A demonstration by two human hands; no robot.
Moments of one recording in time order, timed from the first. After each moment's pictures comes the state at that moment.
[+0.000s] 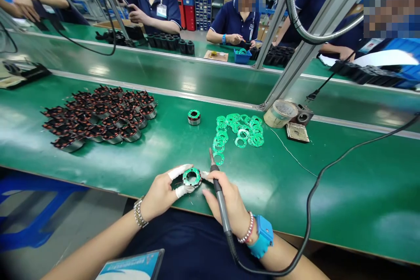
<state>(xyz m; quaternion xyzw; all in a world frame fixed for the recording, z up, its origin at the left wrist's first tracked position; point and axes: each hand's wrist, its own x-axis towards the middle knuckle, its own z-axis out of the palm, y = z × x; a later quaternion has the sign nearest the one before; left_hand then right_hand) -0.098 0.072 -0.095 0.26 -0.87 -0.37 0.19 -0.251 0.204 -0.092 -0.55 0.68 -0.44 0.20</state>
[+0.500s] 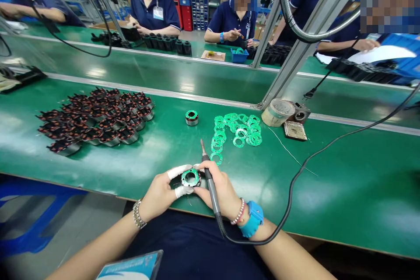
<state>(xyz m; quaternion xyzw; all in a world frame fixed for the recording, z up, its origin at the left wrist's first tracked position) -0.102 0.071 -0.093 0.27 -0.85 -0.42 0.19 -0.257 0.176 -0.092 -0.57 0.64 -0.46 0.22</state>
